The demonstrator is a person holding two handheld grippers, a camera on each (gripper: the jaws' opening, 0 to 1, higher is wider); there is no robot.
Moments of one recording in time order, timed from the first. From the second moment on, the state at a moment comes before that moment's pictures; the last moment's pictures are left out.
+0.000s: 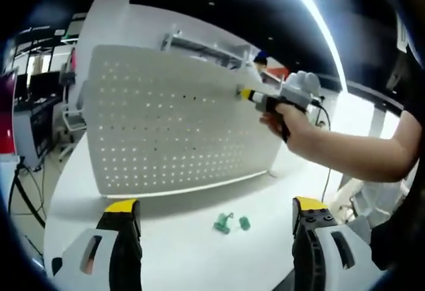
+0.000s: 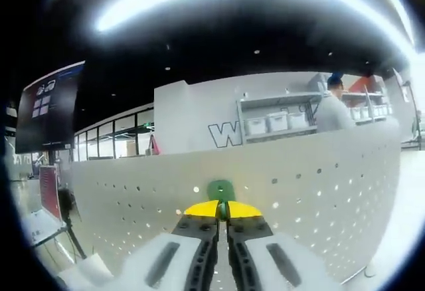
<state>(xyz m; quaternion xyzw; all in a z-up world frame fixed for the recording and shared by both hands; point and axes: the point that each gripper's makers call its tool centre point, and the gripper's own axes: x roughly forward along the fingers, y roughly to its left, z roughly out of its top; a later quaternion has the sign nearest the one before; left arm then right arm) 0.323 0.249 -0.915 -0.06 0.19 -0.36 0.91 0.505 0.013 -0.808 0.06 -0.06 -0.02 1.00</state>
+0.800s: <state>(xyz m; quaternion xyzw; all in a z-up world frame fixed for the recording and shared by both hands) 0.316 0.258 -0.923 -0.05 0.20 -0.35 0.92 0.497 0.017 -0.784 0.03 -0.07 -0.02 1.00</state>
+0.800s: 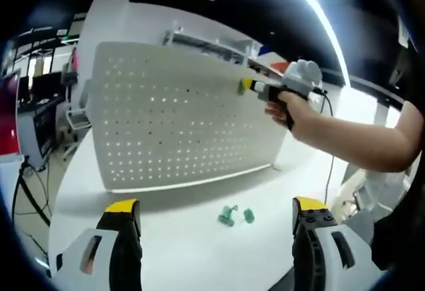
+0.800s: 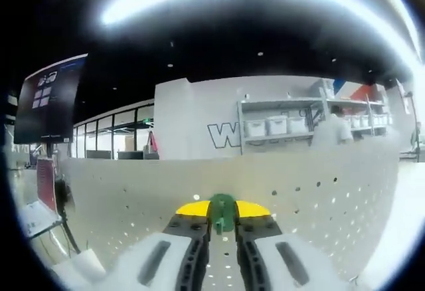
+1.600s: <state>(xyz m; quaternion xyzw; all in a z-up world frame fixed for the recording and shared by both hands) 0.298 0.264 -0.944 -0.02 0.25 -0.33 0.91 0.447 0.031 -0.752 -0.01 -0.06 0.09 0.99</state>
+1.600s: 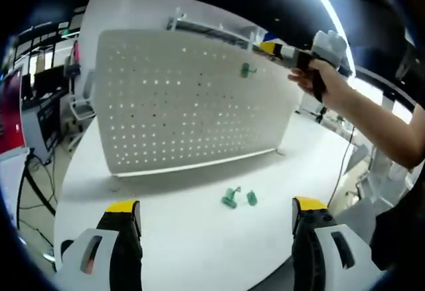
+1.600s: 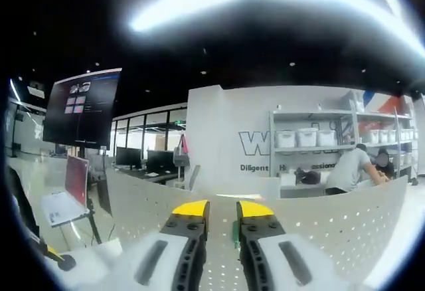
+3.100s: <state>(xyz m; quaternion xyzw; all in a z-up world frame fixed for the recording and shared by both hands) 0.276 0.248 -0.976 0.01 0.31 -0.36 0.88 0.304 0.060 -1.002 -0.07 0.25 0.27 0.93</state>
